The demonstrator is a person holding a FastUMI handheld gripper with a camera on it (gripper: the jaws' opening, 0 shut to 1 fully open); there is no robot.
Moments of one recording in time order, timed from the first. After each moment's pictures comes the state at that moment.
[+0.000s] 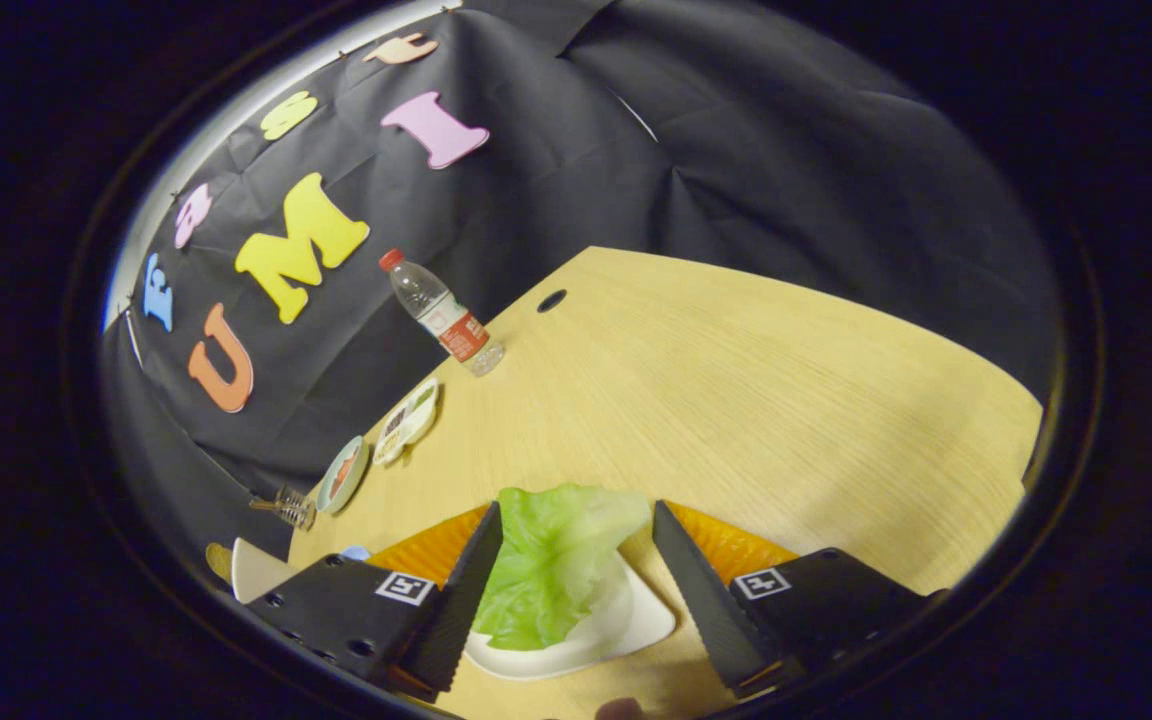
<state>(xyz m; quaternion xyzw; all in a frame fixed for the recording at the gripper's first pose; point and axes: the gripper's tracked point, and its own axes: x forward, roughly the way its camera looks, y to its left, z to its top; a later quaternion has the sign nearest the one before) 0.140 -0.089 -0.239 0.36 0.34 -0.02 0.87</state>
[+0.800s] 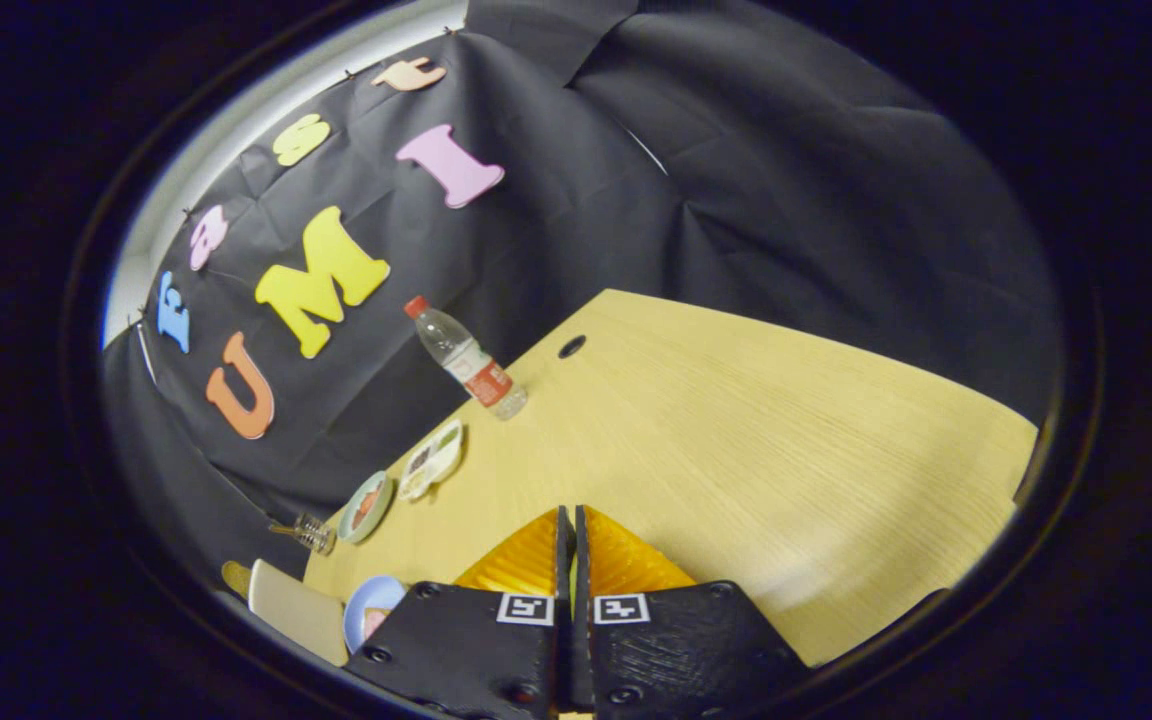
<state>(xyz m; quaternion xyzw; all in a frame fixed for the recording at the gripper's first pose) 0.141 -0.091 -0.179 0.37 0.26 0.00 0.89</state>
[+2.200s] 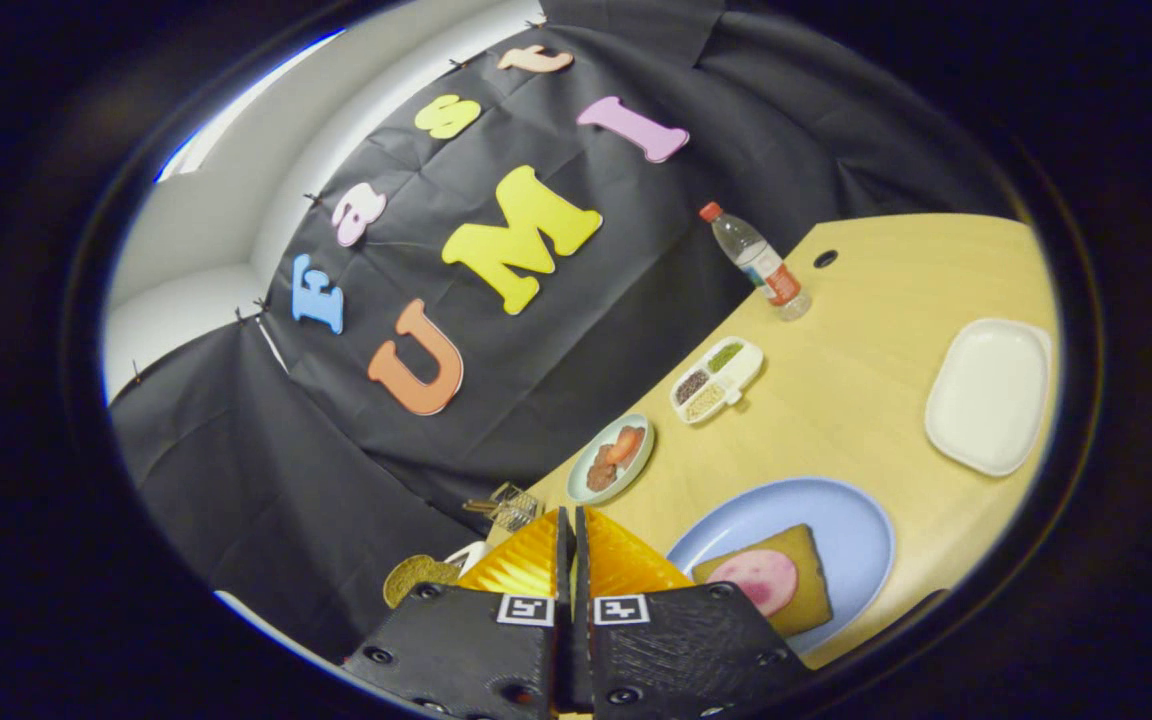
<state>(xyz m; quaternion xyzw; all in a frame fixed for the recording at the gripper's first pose) 0.106 0.232 -0.085 0.44 0.20 0.16 0.86</state>
